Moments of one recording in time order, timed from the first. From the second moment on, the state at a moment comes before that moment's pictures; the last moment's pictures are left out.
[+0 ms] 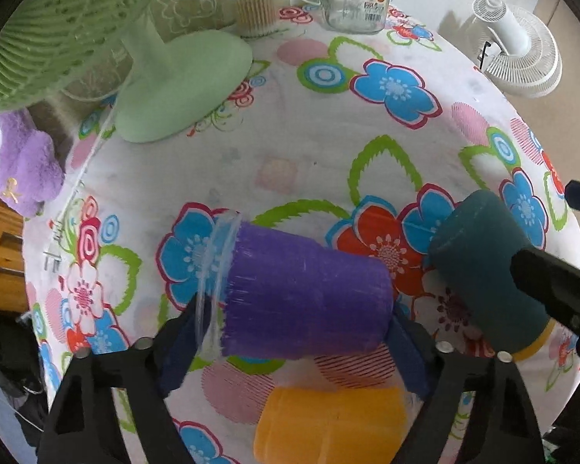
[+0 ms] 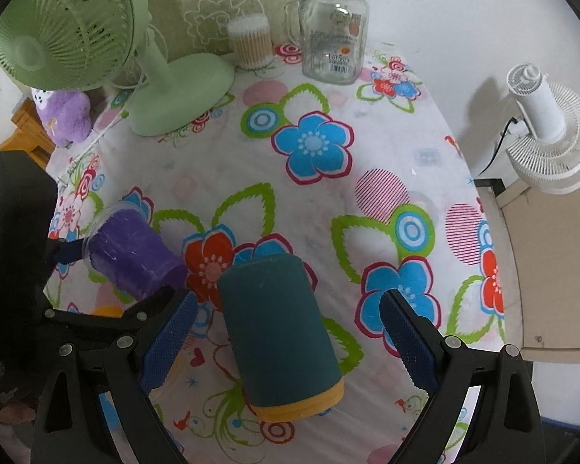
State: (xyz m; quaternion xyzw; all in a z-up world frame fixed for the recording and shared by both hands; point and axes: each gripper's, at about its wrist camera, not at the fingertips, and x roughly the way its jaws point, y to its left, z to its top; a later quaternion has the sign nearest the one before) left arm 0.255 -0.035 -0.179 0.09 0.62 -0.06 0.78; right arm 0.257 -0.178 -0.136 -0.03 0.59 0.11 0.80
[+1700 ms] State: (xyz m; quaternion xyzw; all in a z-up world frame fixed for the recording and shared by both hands) left arm 0.048 -0.022 -0.074 -0.11 0.53 0.17 0.82; right arm 0.127 -0.164 -0.053 -0.11 0.52 0.25 0.81
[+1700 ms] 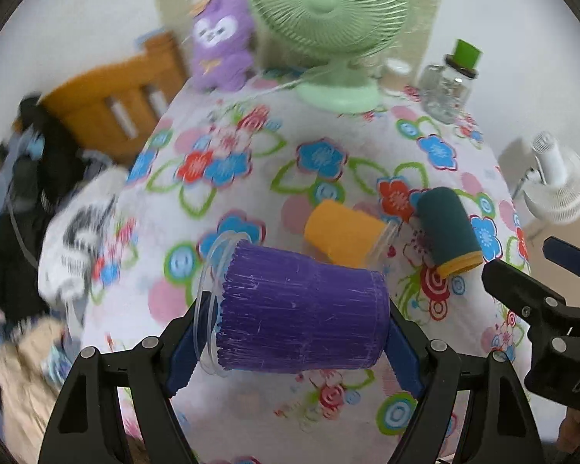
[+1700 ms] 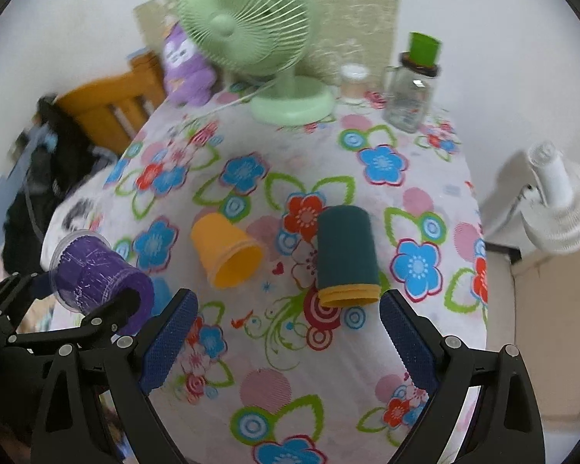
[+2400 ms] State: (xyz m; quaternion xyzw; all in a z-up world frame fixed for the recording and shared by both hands) left arm 0.012 -0.065 -0.168 -0.28 0.57 0.27 0.73; right arm 0.122 -0.171 -0.116 -0.20 0.54 0.33 0.75
